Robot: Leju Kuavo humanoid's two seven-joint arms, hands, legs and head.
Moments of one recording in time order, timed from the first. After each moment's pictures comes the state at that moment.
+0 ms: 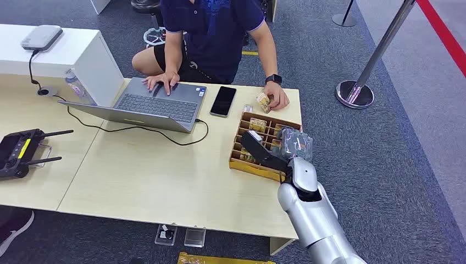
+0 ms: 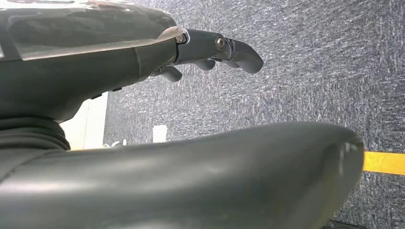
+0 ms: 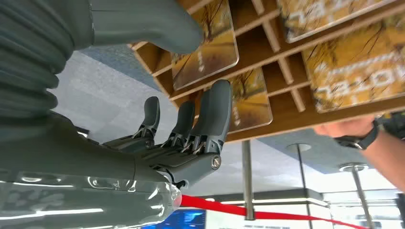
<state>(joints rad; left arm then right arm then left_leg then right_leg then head) -0.12 -0.09 1.17 -0.21 -1.33 0.20 0.13 -0.59 0.17 0.51 -1.09 1.15 -0.27 0.19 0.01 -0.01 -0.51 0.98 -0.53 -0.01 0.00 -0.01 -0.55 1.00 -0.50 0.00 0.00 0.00</state>
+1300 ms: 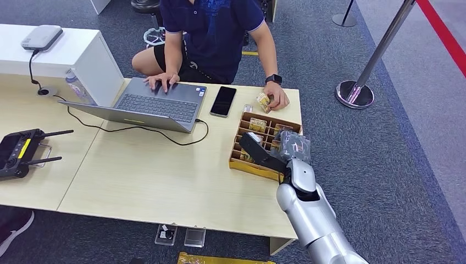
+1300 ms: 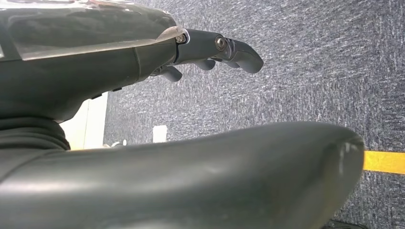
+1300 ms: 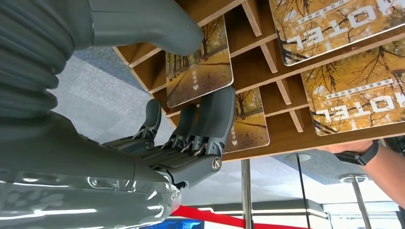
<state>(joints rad) -0.13 -0.09 1.17 -0.21 -1.34 0.19 0.13 -0.62 0.18 0.51 -1.05 1.16 -0.31 0.16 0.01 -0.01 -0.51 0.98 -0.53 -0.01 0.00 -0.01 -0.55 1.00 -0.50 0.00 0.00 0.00</state>
